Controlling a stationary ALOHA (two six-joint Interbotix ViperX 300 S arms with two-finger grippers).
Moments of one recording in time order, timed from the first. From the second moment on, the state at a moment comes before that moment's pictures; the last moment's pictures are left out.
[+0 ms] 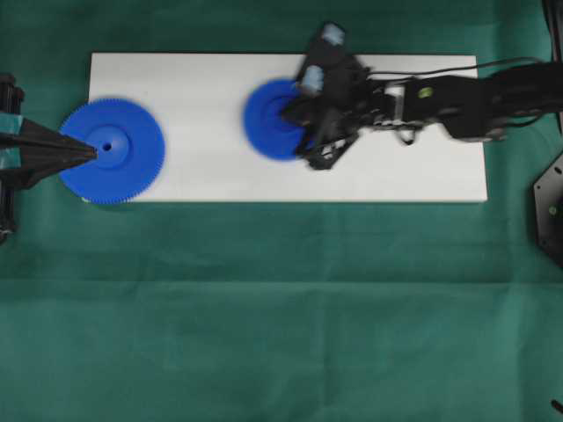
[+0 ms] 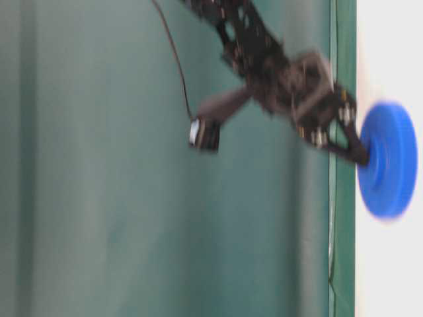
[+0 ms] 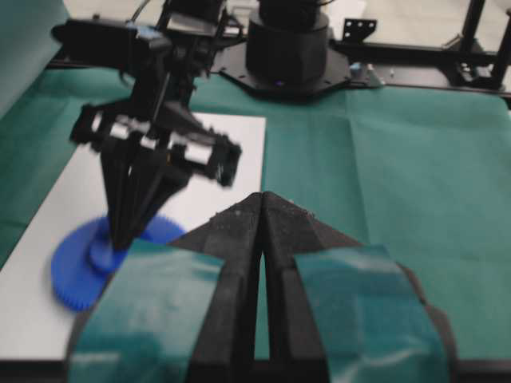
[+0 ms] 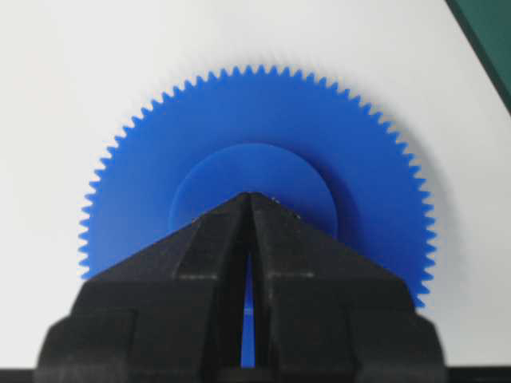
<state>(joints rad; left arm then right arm) 0.04 -1.01 1.28 -0.02 -0.32 -0.02 -0.28 0.25 0.56 -0.29 0.00 0.54</state>
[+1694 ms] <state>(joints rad) 0.04 -1.01 1.29 -0.02 -0.32 -0.02 -0.17 0.50 0.13 -0.39 0.14 0.55</state>
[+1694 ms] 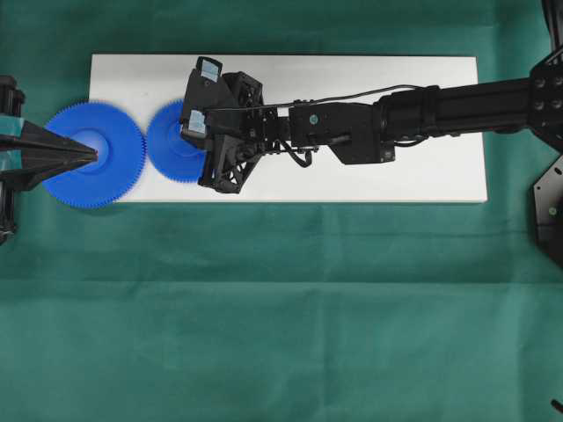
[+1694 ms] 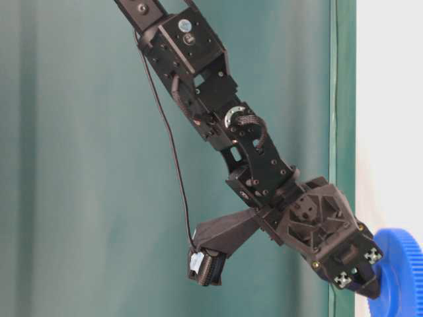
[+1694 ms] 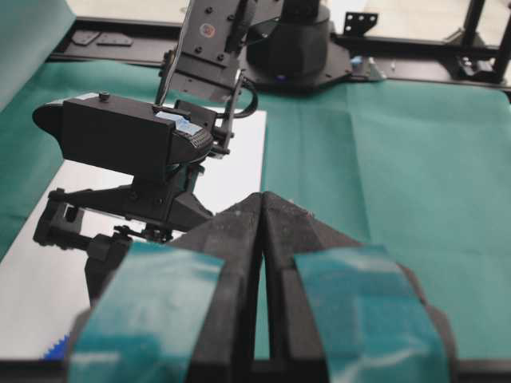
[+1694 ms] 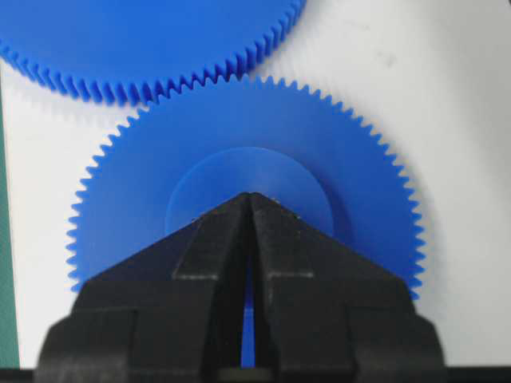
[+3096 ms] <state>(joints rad) 0.04 -1.02 1.30 -0.02 -0.32 -0.02 -0.40 -0.18 1.06 -0.39 0.17 0.82</state>
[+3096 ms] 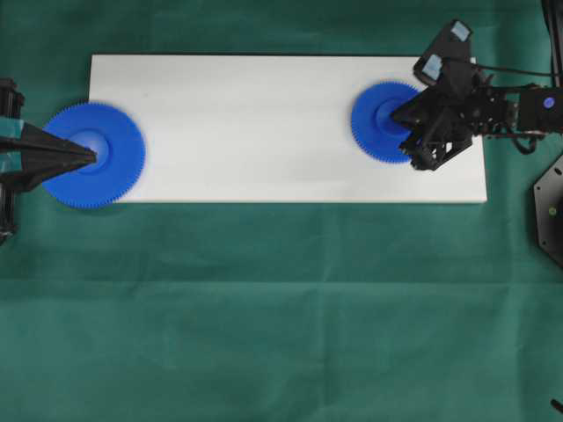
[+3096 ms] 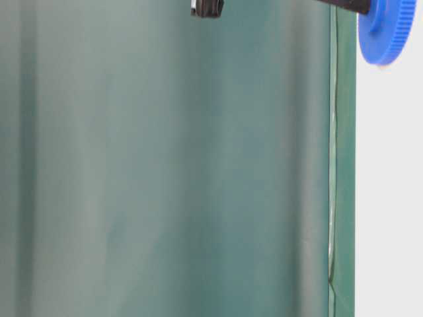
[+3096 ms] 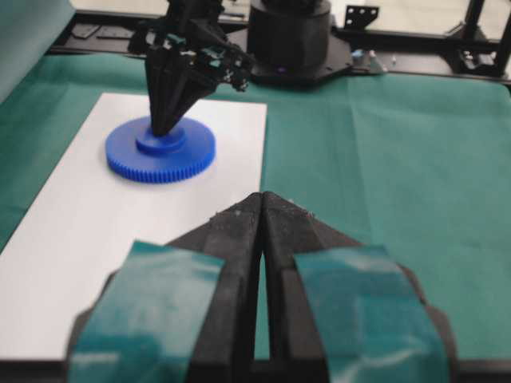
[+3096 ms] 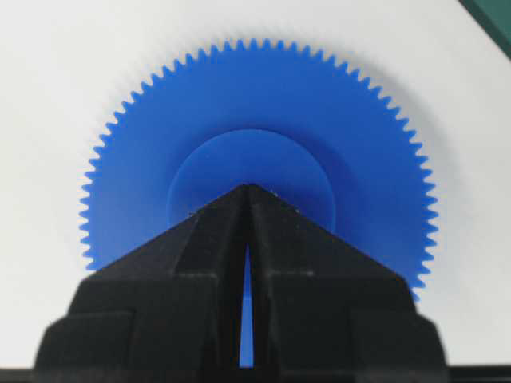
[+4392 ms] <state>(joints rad) 0.04 -1.02 1.30 -0.02 -0.32 -0.02 -0.43 -0.54 1.15 -0.47 0.31 0.89</state>
